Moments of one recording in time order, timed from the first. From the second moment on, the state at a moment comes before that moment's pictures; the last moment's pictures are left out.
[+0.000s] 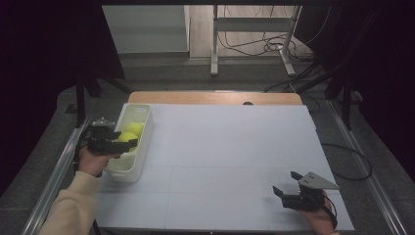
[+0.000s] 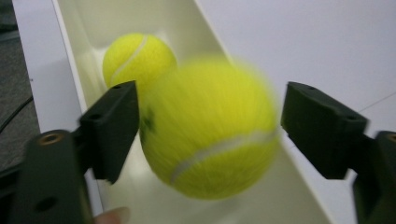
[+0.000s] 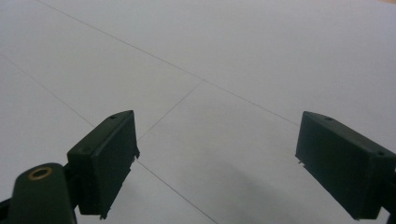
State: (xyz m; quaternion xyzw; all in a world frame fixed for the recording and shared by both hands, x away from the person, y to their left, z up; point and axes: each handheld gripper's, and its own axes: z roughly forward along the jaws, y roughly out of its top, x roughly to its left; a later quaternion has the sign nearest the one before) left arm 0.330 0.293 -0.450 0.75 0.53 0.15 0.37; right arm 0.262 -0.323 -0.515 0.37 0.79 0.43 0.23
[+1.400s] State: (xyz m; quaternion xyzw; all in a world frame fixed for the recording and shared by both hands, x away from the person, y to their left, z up) left arm 0.277 0.232 -0.441 0.75 0.41 0.14 0.50; right arm 0.259 -0.320 -0.514 0.36 0.80 0.43 0.23
